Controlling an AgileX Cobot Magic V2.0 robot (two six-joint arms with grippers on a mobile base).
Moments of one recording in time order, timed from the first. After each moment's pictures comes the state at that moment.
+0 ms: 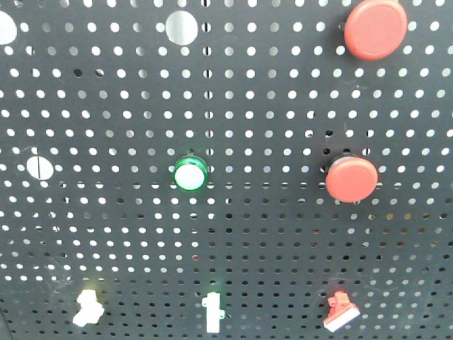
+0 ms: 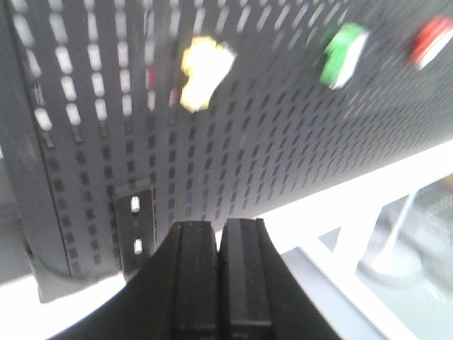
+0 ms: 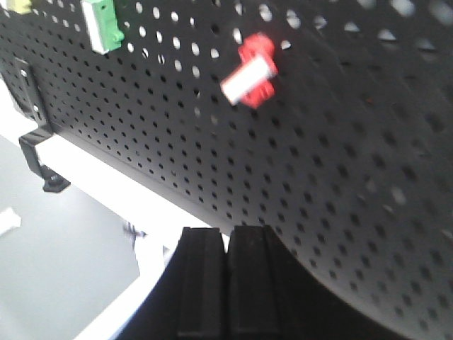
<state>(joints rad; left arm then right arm) -0.50 0.14 -0.35 -0.17 0.50 0.07 0.60 0.23 -0.36 -0.03 0.49 -0.02</state>
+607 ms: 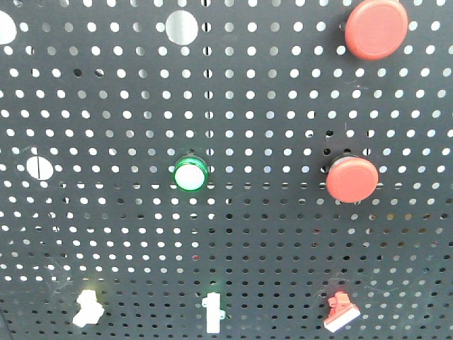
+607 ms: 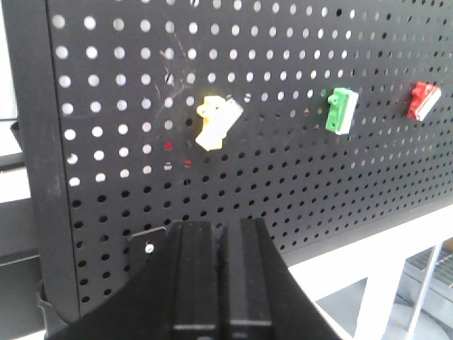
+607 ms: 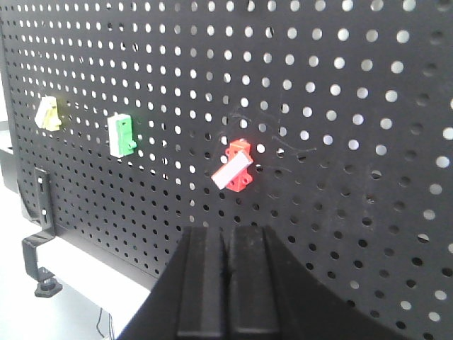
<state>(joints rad) -0.50 0.02 -0.19 -0.17 0.28 0.08 0.60 0.03 -0.26 -0.08 0.30 0.00</state>
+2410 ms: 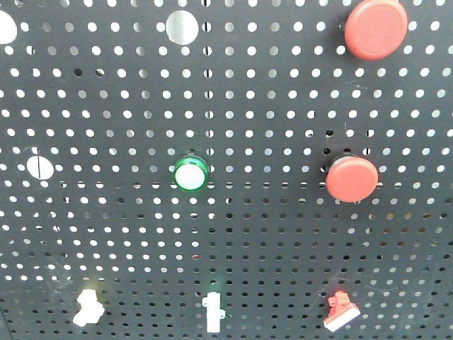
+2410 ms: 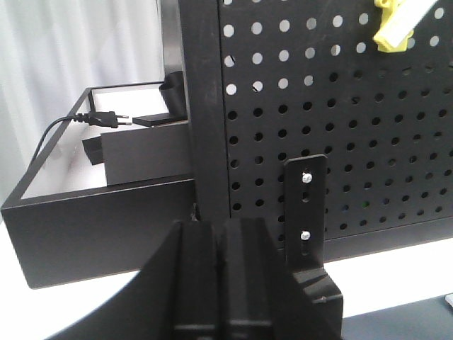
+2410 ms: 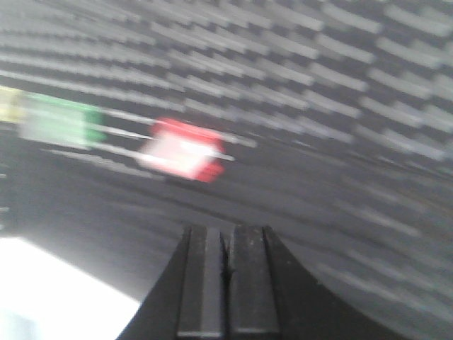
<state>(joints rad) -0.21 0.01 0.03 0.03 0.10 0.01 0.35 0.03 -0.19 -0.08 0.26 -0.02</state>
